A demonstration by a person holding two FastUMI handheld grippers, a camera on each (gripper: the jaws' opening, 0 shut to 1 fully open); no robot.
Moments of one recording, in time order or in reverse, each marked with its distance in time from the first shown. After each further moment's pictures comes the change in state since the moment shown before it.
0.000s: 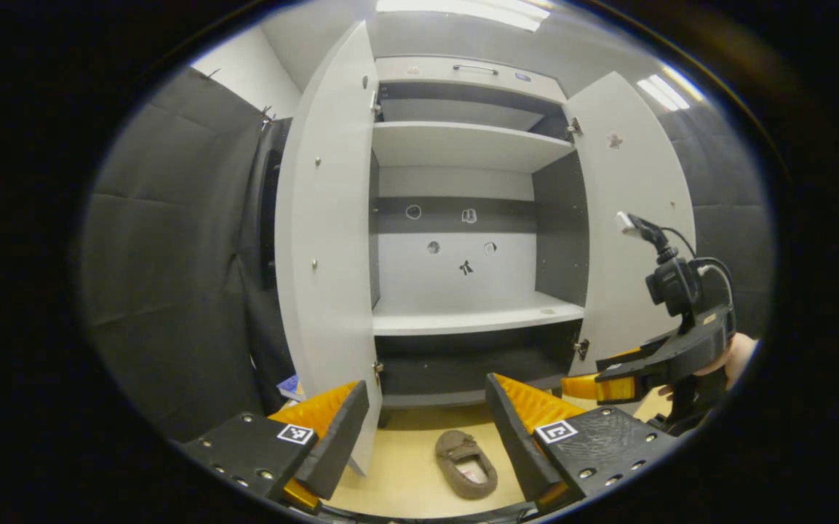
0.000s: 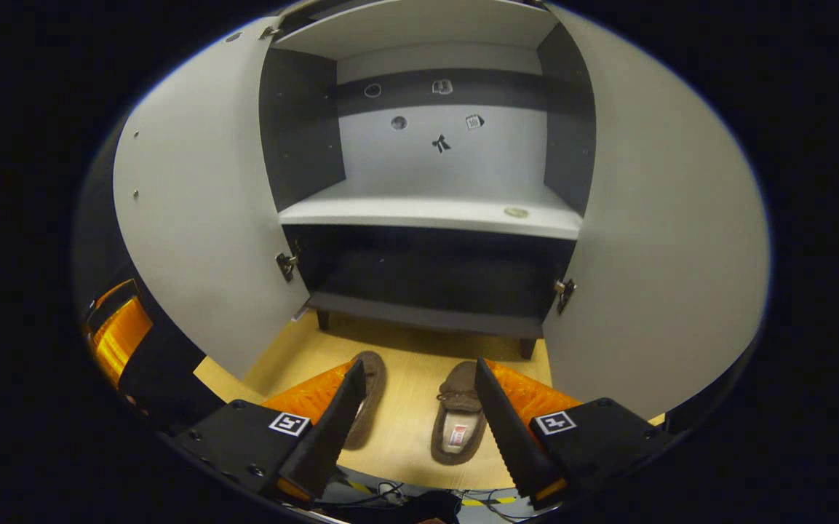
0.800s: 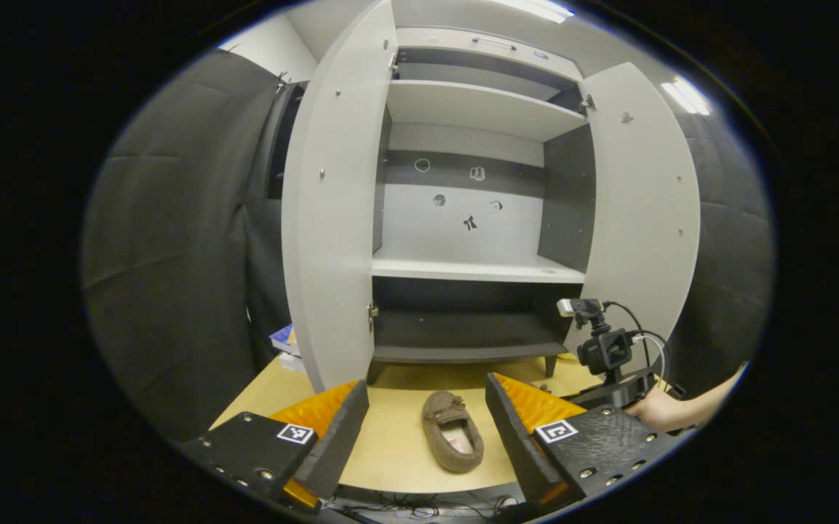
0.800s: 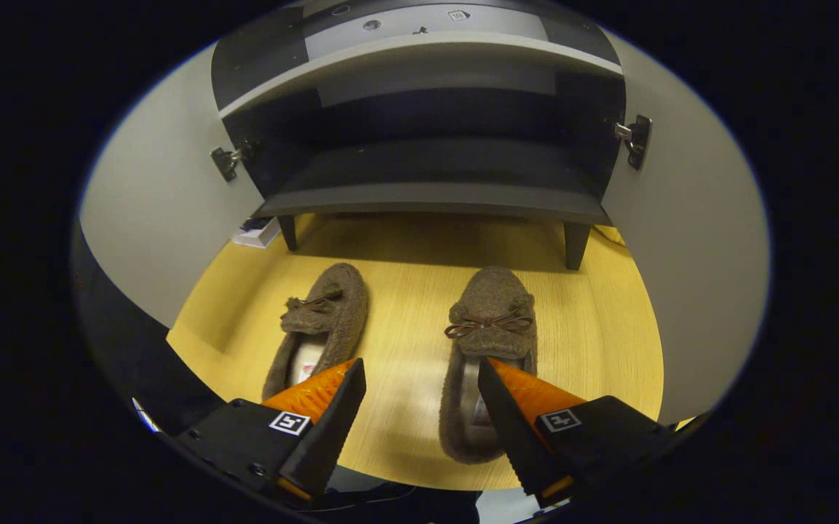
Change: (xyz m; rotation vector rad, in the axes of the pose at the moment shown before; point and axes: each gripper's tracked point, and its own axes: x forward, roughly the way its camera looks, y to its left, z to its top) left arm -0.012 -0.009 -0.053 -0.084 0.145 0.012; right arm 0.121 -0.029 -0.135 0.062 0.272 -0.044
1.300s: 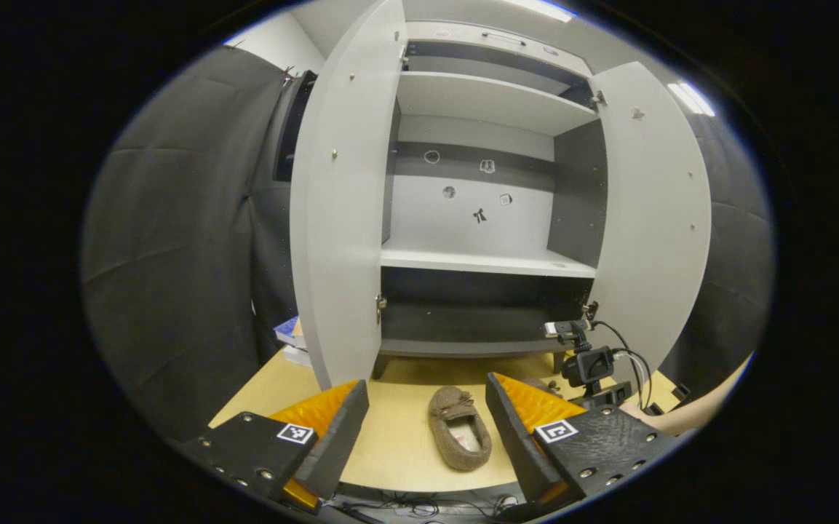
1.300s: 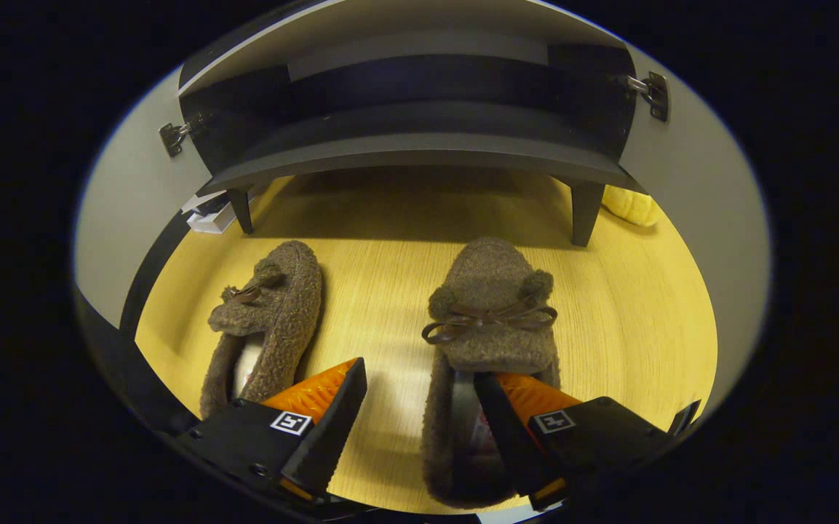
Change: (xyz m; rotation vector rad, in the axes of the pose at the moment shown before) left arm 0.001 0.001 -0.005 -0.020 0.032 0.028; right arm 0.061 -0.011 -0.009 0.001 0.032 -0.057
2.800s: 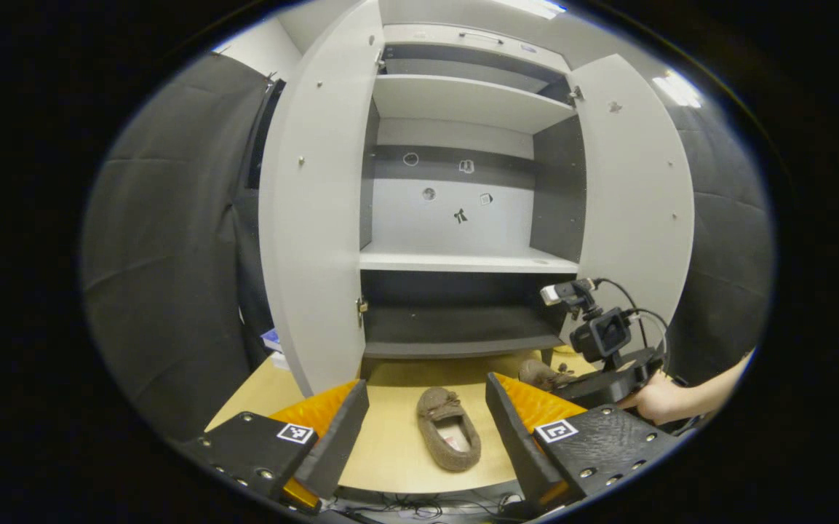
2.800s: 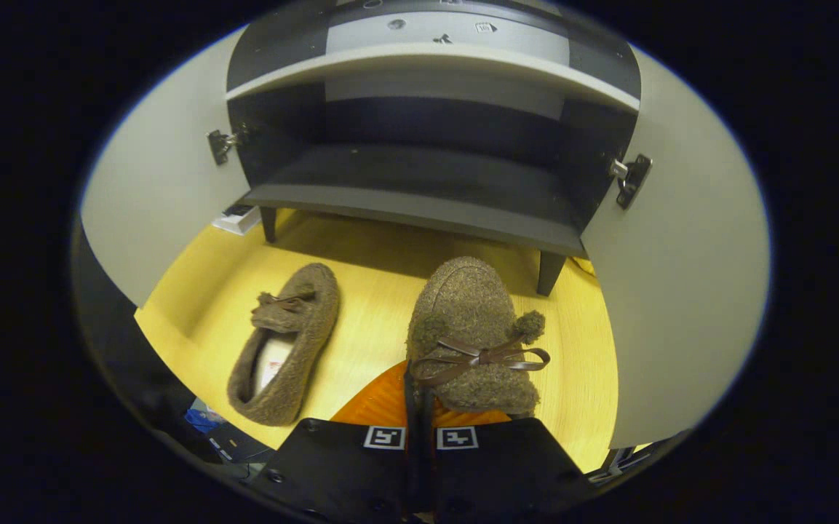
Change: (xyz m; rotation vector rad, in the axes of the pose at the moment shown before) left arm 0.003 -0.008 0.005 0.050 -0.013 -0.062; right arm -0.093 0.000 0.033 -0.128 -0.109 -0.006
